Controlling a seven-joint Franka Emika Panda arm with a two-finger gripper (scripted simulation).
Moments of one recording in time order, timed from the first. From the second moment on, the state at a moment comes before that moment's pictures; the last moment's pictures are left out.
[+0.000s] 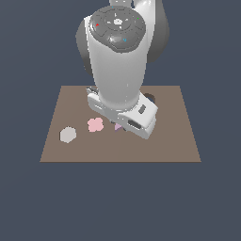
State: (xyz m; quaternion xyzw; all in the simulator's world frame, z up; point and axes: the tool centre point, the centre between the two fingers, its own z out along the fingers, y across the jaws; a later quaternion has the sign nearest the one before) arm 0.033 -0.003 0.038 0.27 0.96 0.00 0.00
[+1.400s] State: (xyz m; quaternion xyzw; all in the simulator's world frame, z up) arm 0.050 0.064 0.040 -0.16 0.99 0.00 0.00
